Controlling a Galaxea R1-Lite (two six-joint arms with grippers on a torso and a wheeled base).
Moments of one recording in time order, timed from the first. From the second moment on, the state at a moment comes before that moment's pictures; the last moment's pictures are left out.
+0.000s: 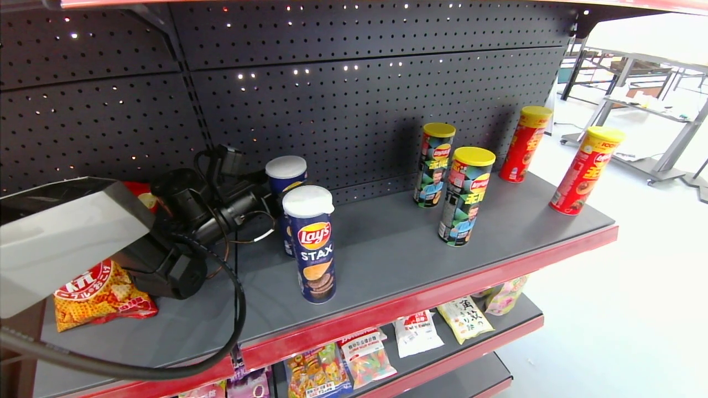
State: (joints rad) left arm -0.19 2.24 -0.95 -1.54 -0.61 -0.20; right arm 0.00 0.00 -0.07 0.06 -0.10 -0.30
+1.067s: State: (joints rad) left arm -0.14 2.12 -0.67 -1.53 -0.61 -0.10; right arm 0.00 0.00 -0.07 0.06 -0.10 -0.30
